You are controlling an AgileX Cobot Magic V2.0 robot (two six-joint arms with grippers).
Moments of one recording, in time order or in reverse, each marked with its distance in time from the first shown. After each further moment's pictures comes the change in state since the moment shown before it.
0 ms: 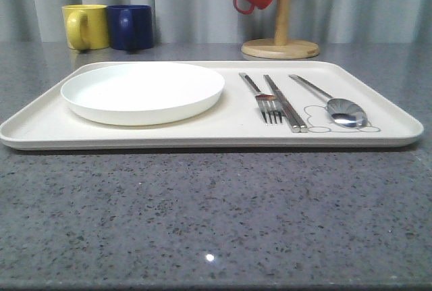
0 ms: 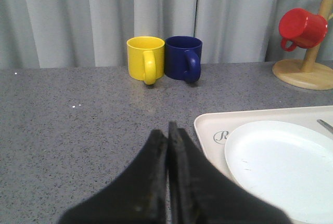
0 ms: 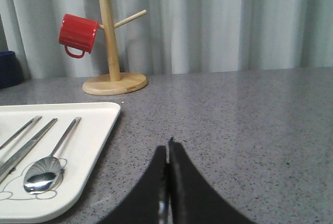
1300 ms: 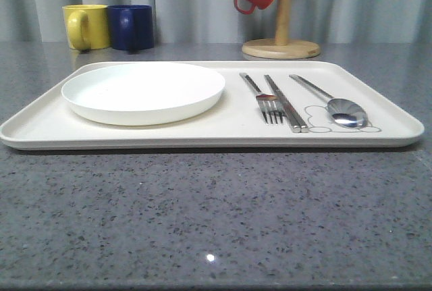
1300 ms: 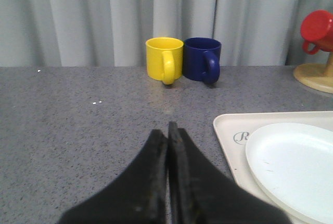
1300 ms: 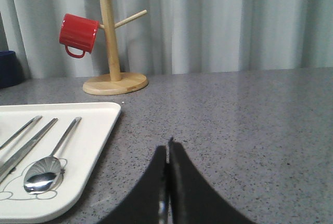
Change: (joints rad) left arm -0.002 -0.049 0.068 0.261 -0.058 -0.263; right arm 0.000 0.000 0.000 0.000 -0.001 0.000
